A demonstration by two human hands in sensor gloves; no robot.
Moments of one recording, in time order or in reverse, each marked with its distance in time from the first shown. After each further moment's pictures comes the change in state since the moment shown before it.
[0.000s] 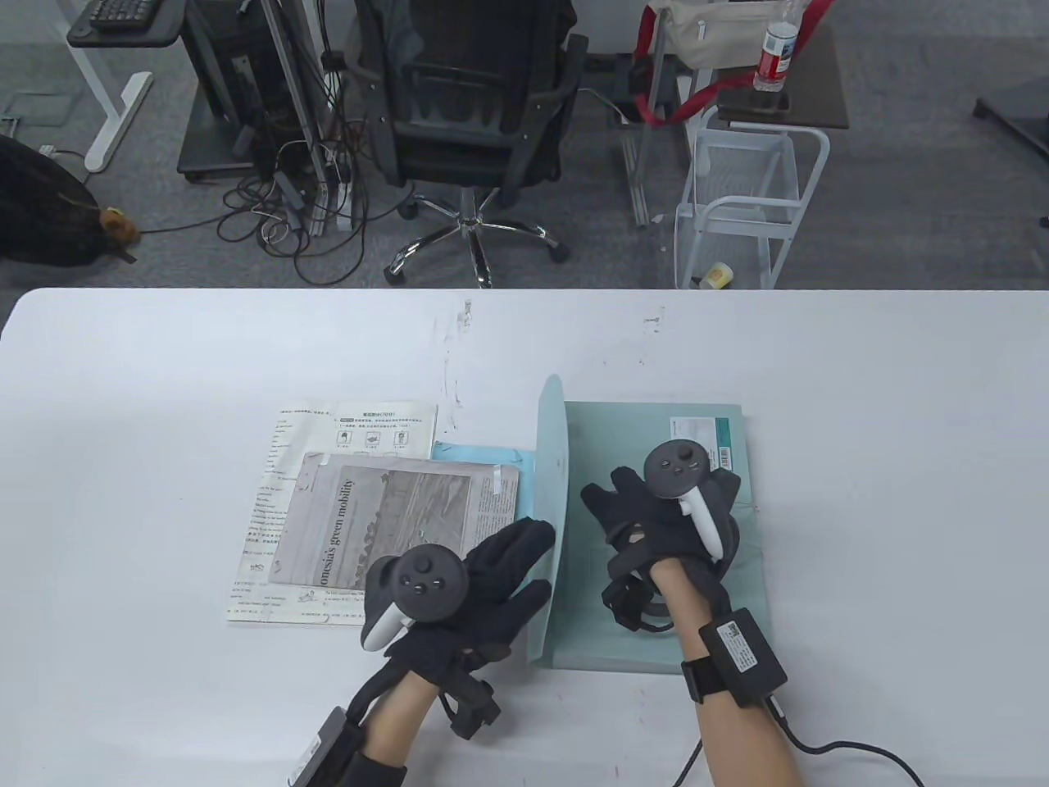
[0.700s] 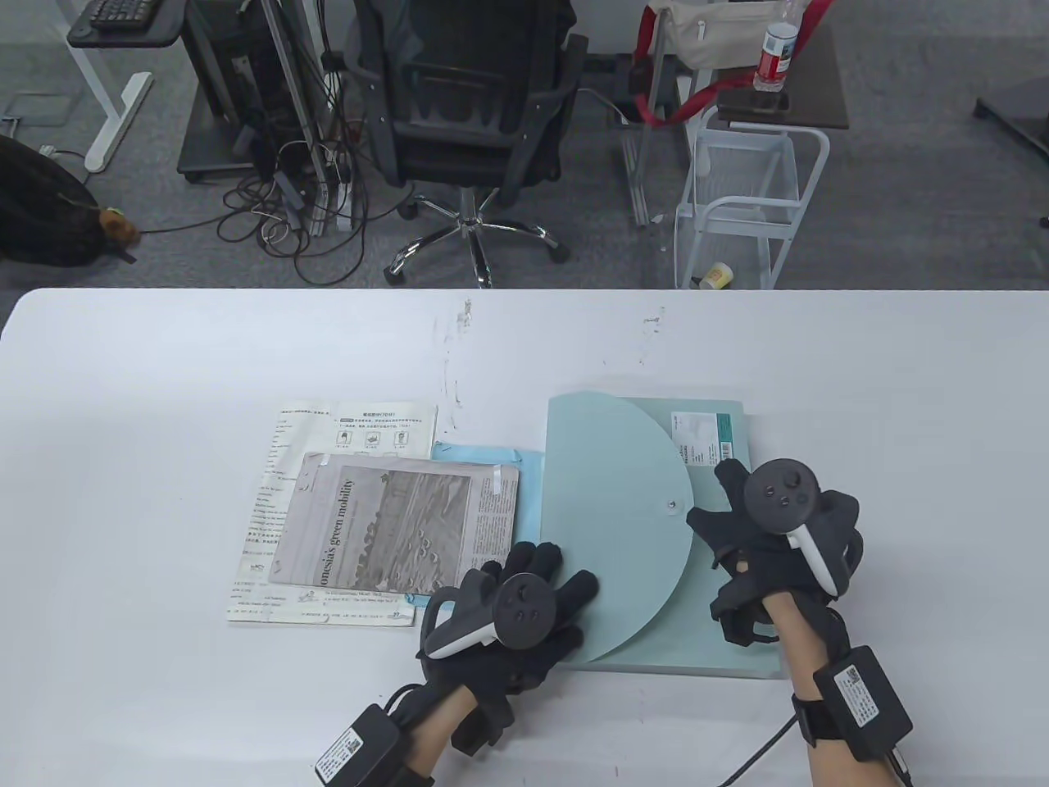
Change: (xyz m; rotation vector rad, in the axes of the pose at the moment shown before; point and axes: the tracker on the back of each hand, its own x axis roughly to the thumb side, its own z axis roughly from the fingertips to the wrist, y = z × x) left_hand 0.005 -0.043 -0.016 -0.228 0.162 -0.461; right_hand -0.023 -0.078 0.055 -0.391 -0.162 0.460
